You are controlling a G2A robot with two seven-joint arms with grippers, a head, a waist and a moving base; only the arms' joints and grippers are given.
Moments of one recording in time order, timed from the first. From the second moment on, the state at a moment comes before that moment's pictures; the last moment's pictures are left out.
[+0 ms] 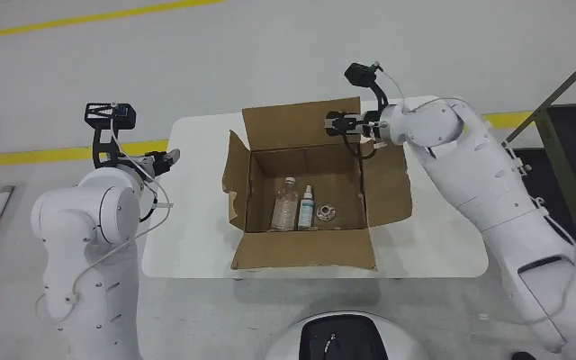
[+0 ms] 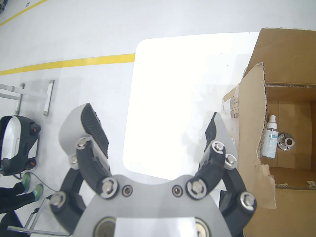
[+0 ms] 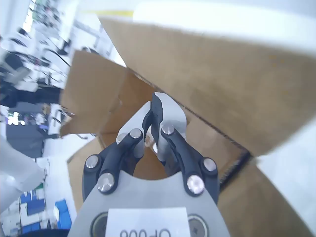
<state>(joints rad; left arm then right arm) 0.77 -1.11 -1.51 -1.91 1.34 0.05 -1.37 -0.41 -1.30 1.12 -1.04 -0.25 -0.15 0.86</state>
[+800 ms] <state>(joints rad) 0.77 -1.11 -1.51 -1.91 1.34 0.05 -1.37 -0.98 -1.19 1.59 -1.45 0.11 0.03 0.99</state>
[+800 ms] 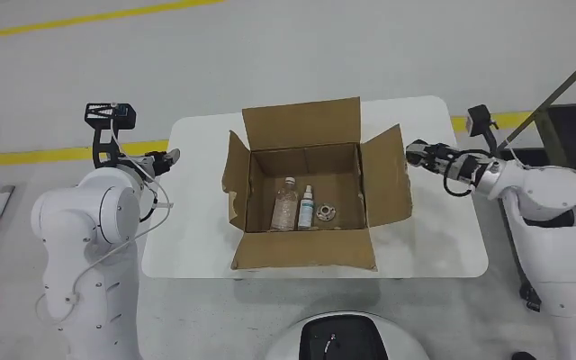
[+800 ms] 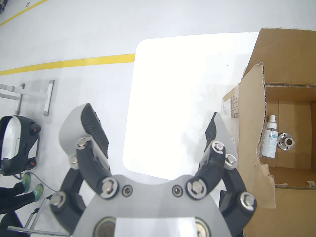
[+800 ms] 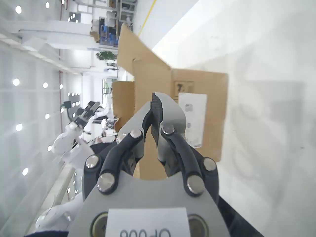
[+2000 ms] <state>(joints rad) 0.90 -1.12 -1.51 -1.93 1.15 -0.01 -1.29 -0.76 -1.21 1.19 -1.23 0.08 -0.08 1.16</state>
